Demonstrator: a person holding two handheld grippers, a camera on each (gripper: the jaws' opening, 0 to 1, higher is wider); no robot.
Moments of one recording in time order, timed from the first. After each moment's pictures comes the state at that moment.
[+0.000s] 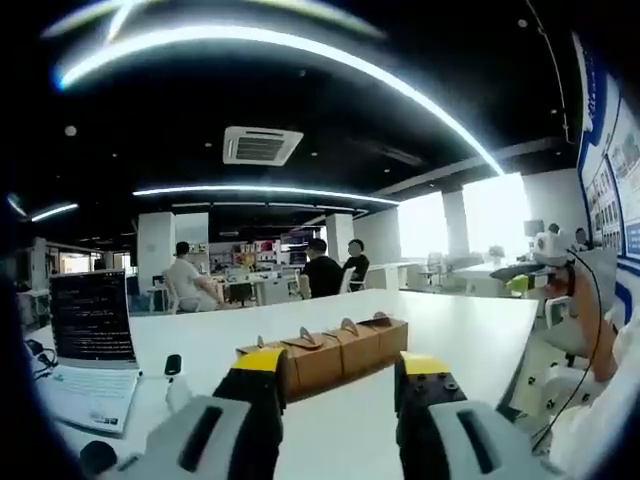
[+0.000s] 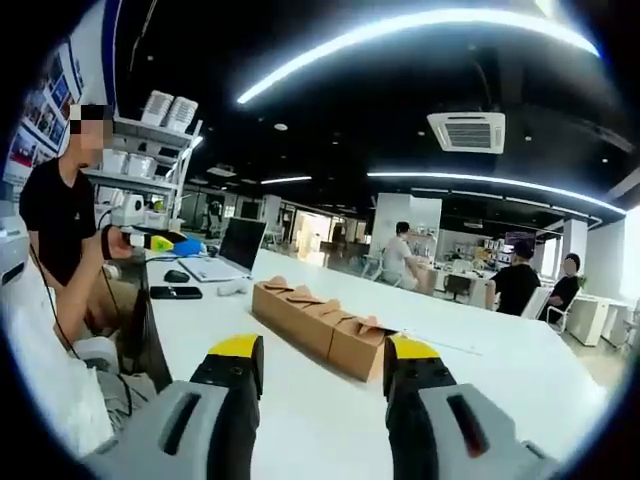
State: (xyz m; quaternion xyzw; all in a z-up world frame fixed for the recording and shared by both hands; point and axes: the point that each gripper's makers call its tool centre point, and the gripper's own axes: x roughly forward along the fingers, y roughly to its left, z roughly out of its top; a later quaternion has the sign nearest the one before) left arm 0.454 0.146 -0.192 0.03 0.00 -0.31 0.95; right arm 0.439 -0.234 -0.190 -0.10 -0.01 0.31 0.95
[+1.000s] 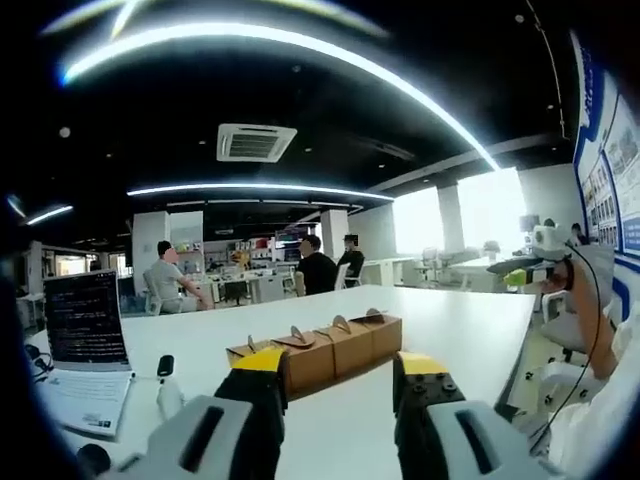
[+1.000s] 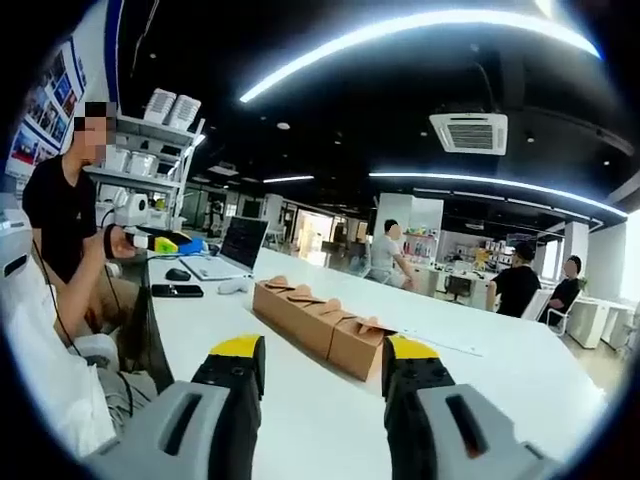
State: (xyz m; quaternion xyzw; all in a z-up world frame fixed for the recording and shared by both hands) left arm 0.455 0.127 -0.197 0.04 0.00 -0.33 0.94; right arm 0.436 -0.238 -0.189 -0.10 -0.01 0.31 0.94
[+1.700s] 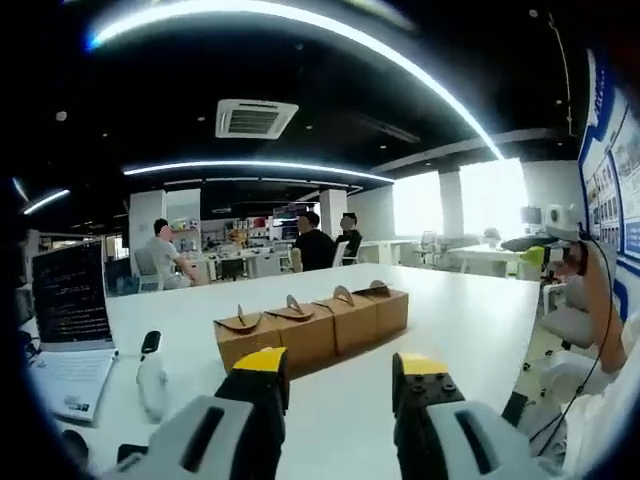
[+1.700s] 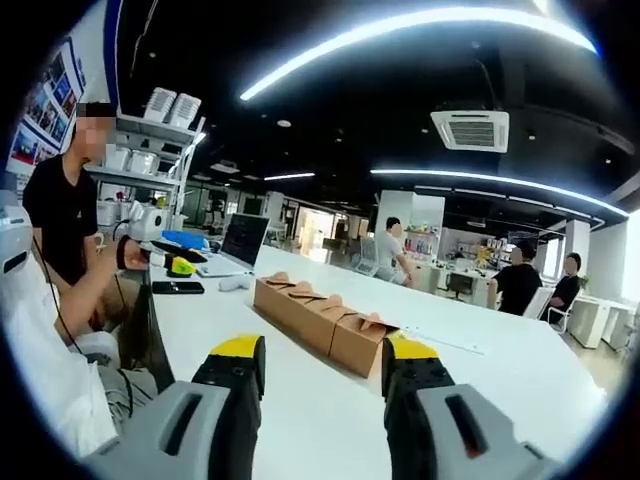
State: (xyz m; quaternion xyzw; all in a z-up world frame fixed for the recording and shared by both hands) left arm 0.493 0.115 -0.241 0.05 0.05 -0.33 0.94; right arm 0.438 -0.232 -0.196 -0.11 0.00 0.31 0.94
